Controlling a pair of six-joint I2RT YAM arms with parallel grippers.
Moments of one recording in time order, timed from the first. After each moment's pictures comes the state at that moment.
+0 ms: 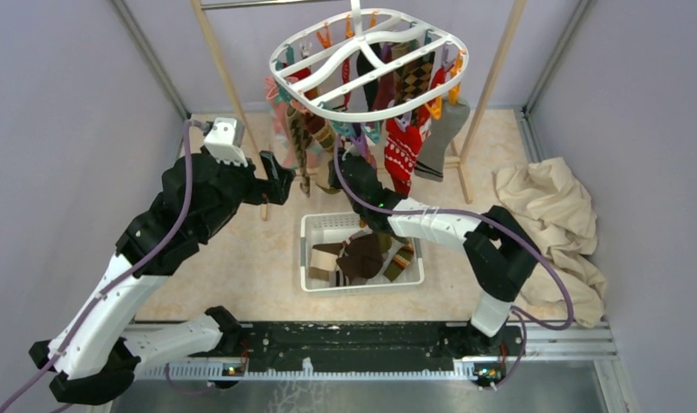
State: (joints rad) left arm -0.76 0.95 1.39 -0.69 -0.37 -0.31; right arm 0.89 1.74 1.18 0.35 0.51 0.43
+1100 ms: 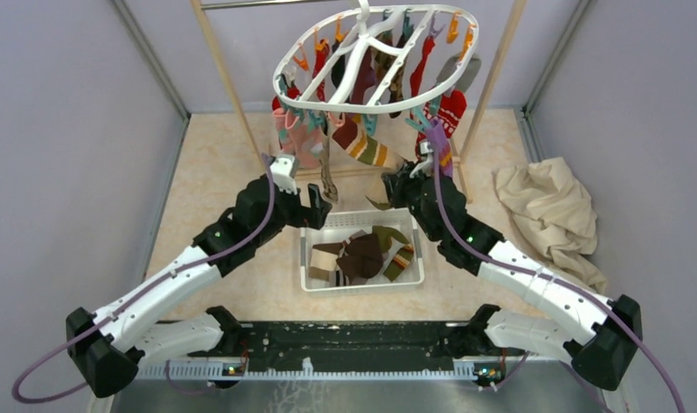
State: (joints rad) left arm -0.76 0.98 0.87 -0.26 -0.22 -0.36; right arm 0.82 1.01 0.86 0.03 0.41 0.41
